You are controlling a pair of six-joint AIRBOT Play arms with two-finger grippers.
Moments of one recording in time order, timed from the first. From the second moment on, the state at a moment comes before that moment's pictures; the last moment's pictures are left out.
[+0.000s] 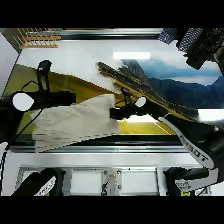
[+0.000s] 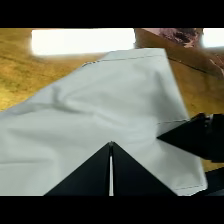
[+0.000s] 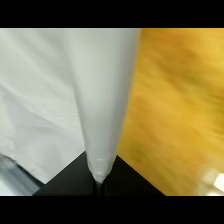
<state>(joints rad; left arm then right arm) -0.16 -0.98 0.98 1.20 -0.97 -1.55 0.44 -1.61 1.05 -0.66 0.78 1.33</state>
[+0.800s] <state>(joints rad) -0.66 -1.67 1.37 1.08 -0.71 -1.59 -0.07 -1.14 1.02 -1.48 1.35 1.45</state>
